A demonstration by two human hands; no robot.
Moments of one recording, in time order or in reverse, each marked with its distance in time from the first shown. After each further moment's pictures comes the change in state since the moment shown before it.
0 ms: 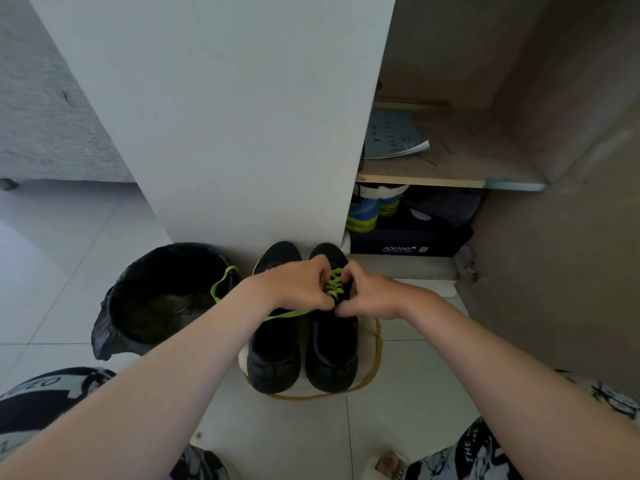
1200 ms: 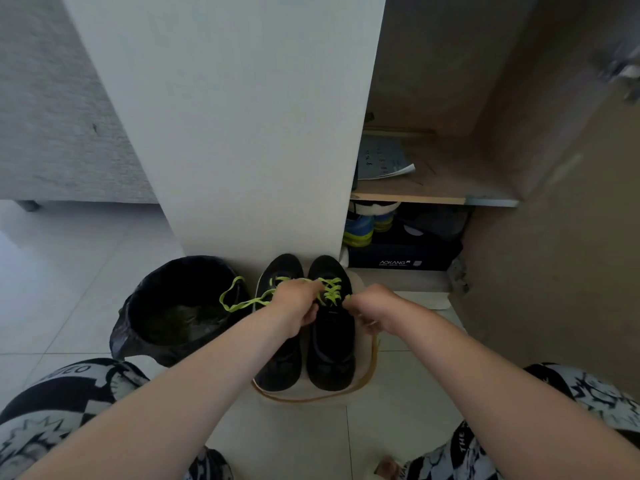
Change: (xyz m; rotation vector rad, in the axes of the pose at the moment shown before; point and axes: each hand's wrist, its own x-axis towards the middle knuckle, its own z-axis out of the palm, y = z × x) left_hand -0.028 0.033 0.028 -1.146 0.399 -0.557; right_hand -0.028 -0.019 0.018 0.640 0.210 0.394
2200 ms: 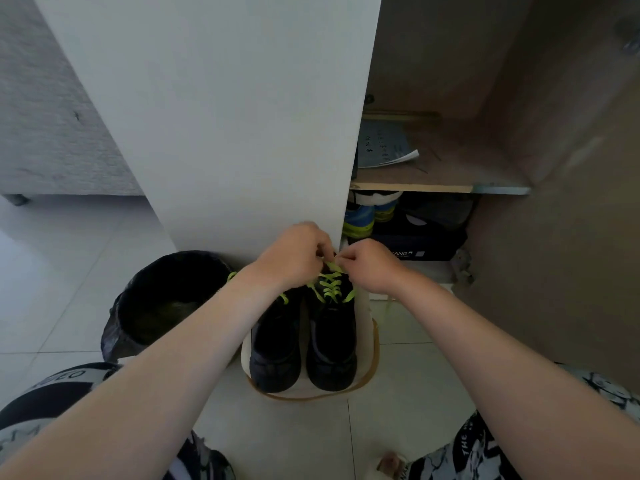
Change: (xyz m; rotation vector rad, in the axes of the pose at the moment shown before) left_hand 0.001 0.066 -0.014 1.065 -0.053 0.912; right_hand 0.010 -0.042 -0.024 -0.477 0.083 -0.623
